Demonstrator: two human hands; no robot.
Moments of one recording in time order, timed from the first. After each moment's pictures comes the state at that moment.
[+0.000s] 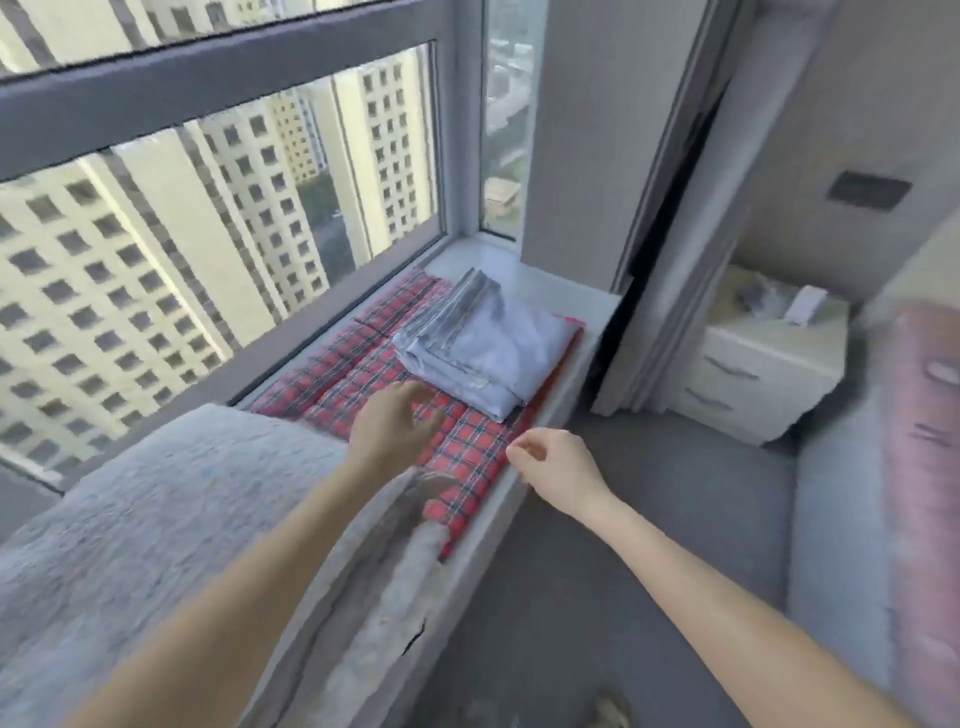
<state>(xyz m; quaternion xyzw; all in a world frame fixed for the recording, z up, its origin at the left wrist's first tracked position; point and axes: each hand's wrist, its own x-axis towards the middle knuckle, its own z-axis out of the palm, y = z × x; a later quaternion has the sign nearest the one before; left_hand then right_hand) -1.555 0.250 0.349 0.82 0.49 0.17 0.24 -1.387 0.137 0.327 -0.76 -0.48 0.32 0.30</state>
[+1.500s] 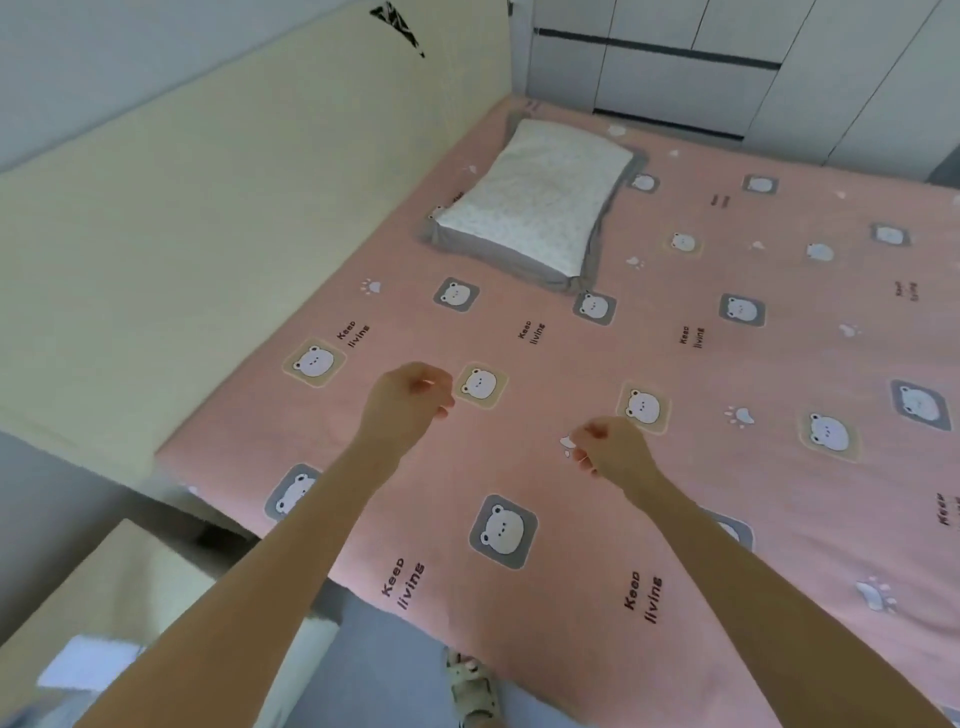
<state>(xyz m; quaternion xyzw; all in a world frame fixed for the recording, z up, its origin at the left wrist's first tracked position) -0.342 -0.055 0.312 0.83 -0.11 -0.23 0.50 -0.467 -0.258 0.212 -0.77 0.40 0.01 0.50</state>
